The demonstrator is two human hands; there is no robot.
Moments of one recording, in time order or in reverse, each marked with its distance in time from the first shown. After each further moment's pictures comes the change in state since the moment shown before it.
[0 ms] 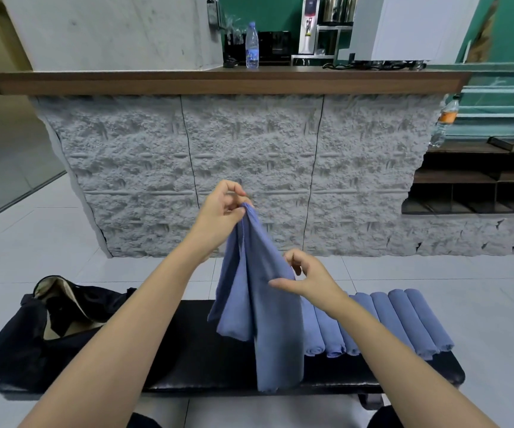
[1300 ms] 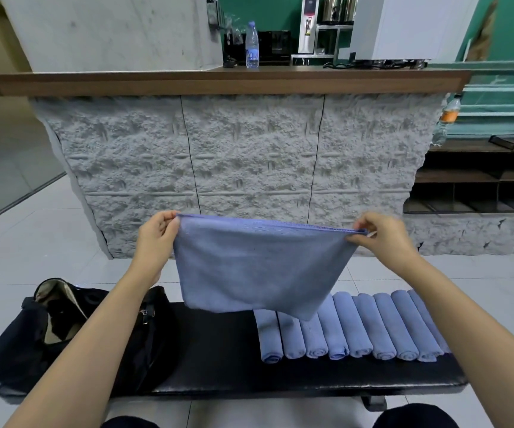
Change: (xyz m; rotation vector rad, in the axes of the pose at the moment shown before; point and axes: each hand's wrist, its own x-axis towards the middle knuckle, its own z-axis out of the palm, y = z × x) left_hand -0.017 -0.077 -0.082 0.032 0.364 -0.122; right_hand 0.017 -0.004 -0.120 -0.584 0.362 0.104
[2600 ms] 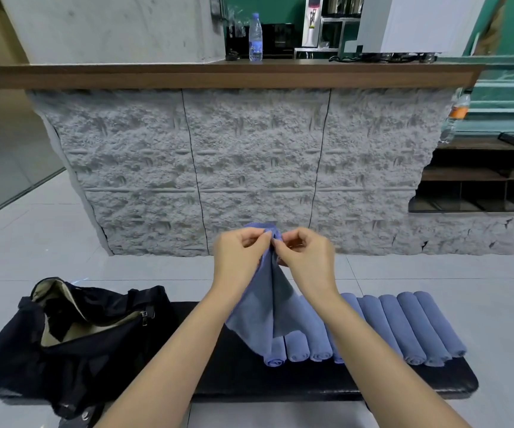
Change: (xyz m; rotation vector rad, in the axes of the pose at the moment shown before) left_hand -0.063 0.047 0.105 -0.059 -0.158 -0.039; right_hand -0.039 -0.119 0.095 0.589 0.110 0.155
